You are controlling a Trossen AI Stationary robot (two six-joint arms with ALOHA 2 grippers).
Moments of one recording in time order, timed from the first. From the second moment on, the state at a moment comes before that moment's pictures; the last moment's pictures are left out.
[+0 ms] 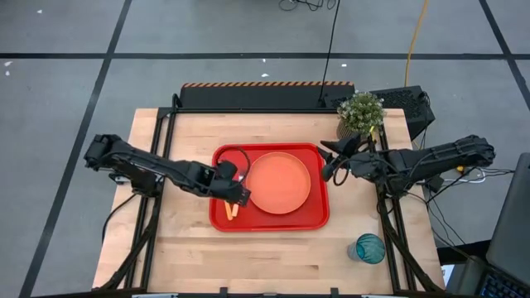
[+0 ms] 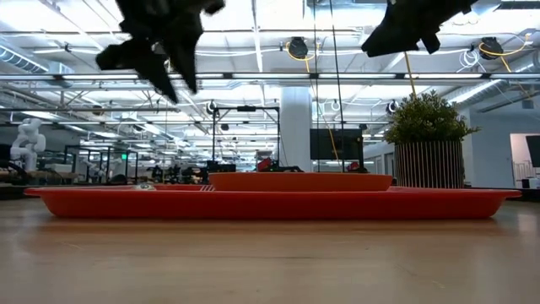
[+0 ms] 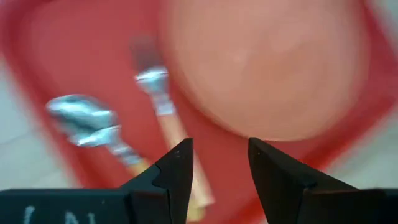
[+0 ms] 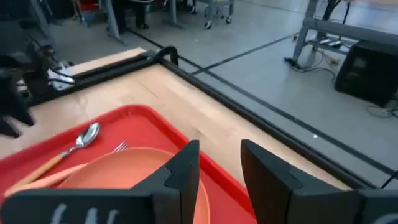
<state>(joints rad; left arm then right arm) -0.24 1.51 1.20 -0.87 -0.33 -1.27 0.17 0.92 0.73 -0.31 0.80 0.39</state>
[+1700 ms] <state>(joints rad) -0.20 1.85 1.20 -1.02 -0.13 -1.75 0.17 0.90 0.73 -0.43 0.62 0.17</state>
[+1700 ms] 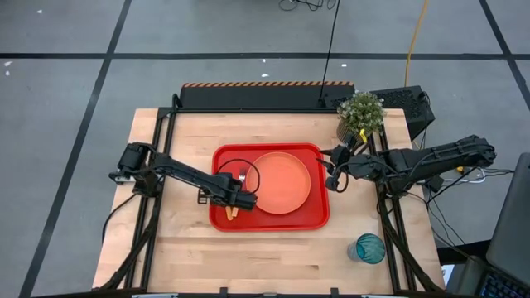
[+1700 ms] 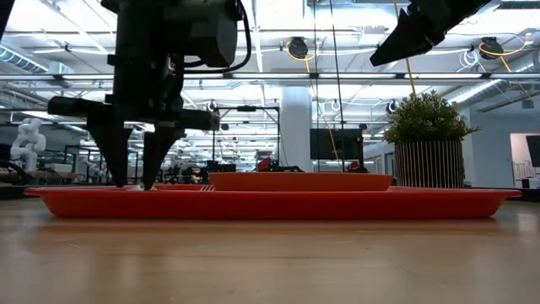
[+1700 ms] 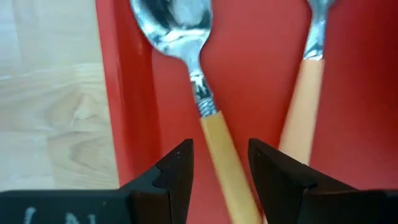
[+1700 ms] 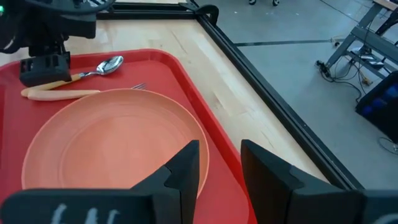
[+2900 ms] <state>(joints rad) -0.14 1.89 1.20 -1.04 -0.11 -1.67 0.17 0.90 0.73 -0.47 0.62 0.16</state>
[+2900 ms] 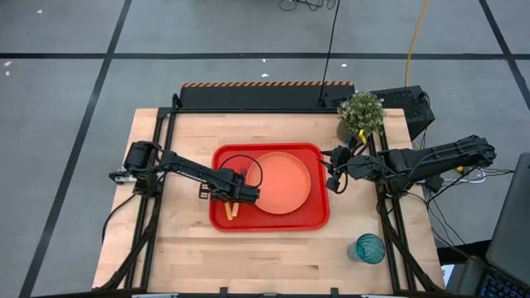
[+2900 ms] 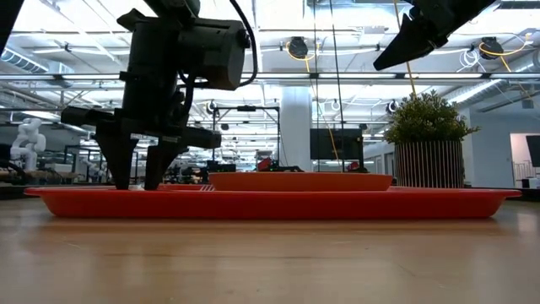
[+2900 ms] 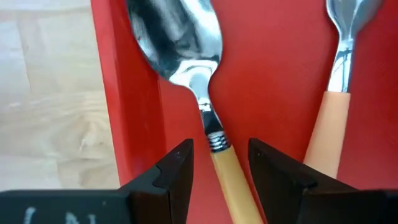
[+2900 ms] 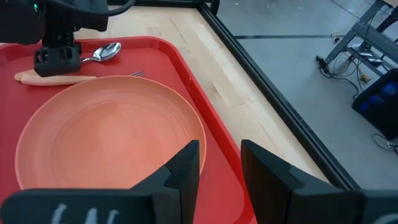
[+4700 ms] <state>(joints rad) -0.12 1.85 1.15 -0.95 -0.11 -1.67 0.17 0.90 0.73 -0.50 0.62 0.14</state>
